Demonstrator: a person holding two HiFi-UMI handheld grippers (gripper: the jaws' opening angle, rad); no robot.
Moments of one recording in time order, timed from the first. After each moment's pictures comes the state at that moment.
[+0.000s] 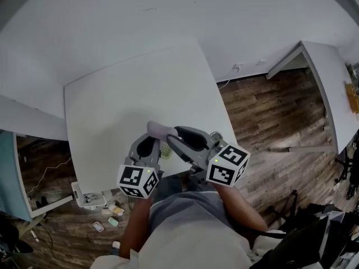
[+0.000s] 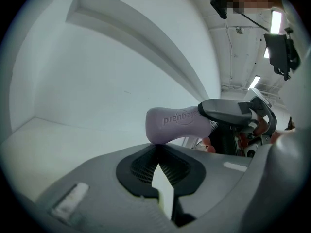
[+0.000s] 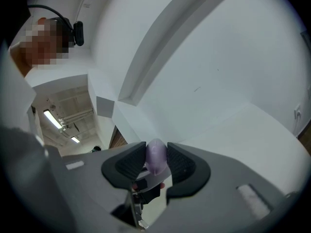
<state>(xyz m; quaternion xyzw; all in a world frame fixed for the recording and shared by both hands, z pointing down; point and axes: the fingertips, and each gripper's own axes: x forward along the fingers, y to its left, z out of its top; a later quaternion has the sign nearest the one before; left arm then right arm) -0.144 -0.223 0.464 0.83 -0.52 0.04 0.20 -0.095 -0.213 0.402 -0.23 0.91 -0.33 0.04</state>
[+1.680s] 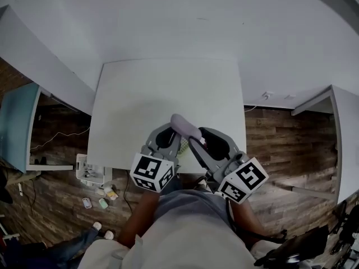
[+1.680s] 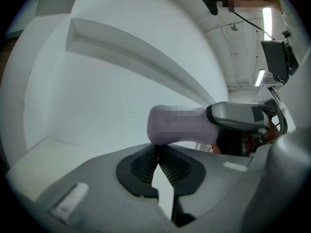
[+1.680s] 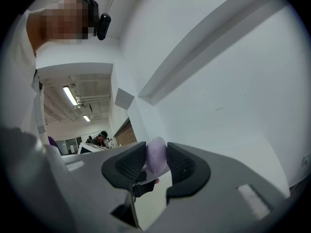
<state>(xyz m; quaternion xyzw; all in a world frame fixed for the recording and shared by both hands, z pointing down) -0.144 -0.225 0.396 0.80 -0.59 0.01 0.14 -0.091 -0.199 0.337 -0.18 0.97 -0.19 0.02</state>
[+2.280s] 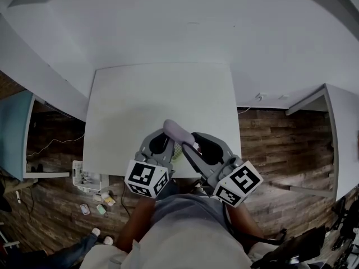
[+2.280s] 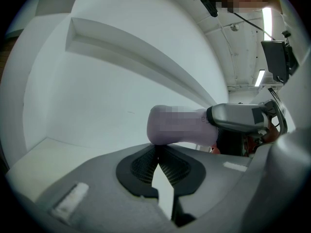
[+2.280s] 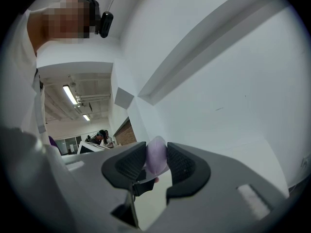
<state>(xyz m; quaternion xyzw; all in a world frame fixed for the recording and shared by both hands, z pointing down) -0.144 -0.232 0.395 0.80 -0.59 0.01 0.14 -0.091 -0.205 0.338 -0.18 0.97 -0.19 0.01</state>
